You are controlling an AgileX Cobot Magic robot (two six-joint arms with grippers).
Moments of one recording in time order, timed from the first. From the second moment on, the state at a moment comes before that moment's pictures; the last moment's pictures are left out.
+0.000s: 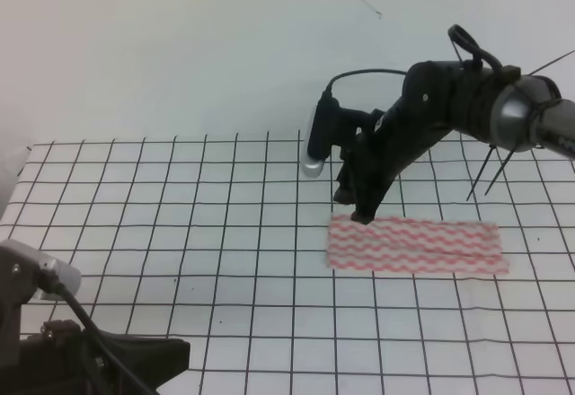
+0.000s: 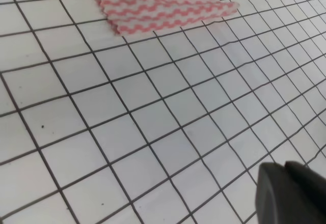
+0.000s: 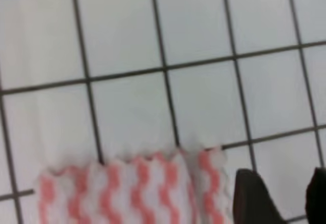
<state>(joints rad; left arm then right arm) -0.13 0.86 -0.45 -1.19 0.75 0.95 0.46 2.22 -1.76 0.28 0.69 -1.11</state>
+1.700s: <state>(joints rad) -0.13 0.86 -0.45 -1.17 0.76 0.95 0.45 2.27 -1.77 0.28 0.79 -1.13</state>
